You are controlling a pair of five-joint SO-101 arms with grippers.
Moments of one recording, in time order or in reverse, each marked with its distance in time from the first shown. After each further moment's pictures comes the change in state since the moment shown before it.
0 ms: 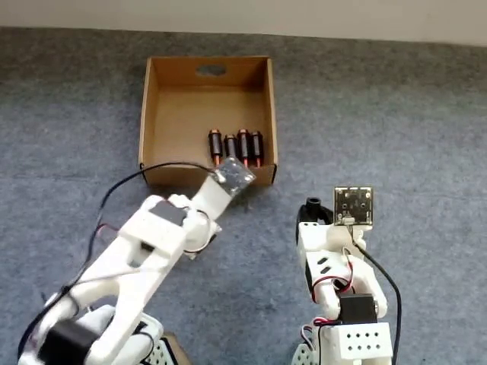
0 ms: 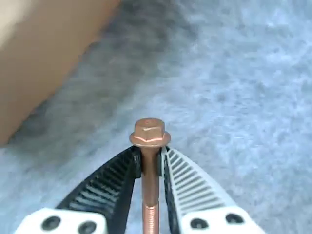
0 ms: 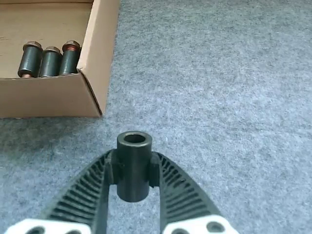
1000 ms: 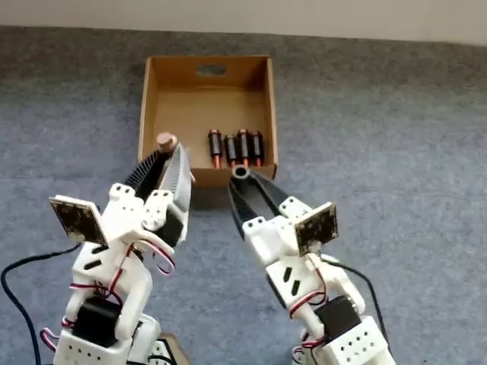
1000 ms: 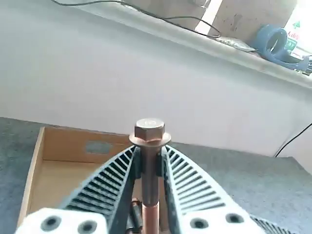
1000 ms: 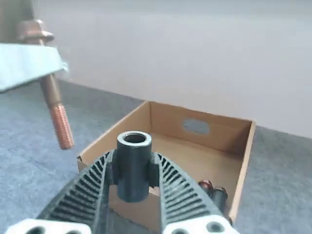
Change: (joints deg) left arm -3.8 -70.1 20.4 -21.6 36.6; right arm -25.9 0.0 -2.0 -30.3 0.0
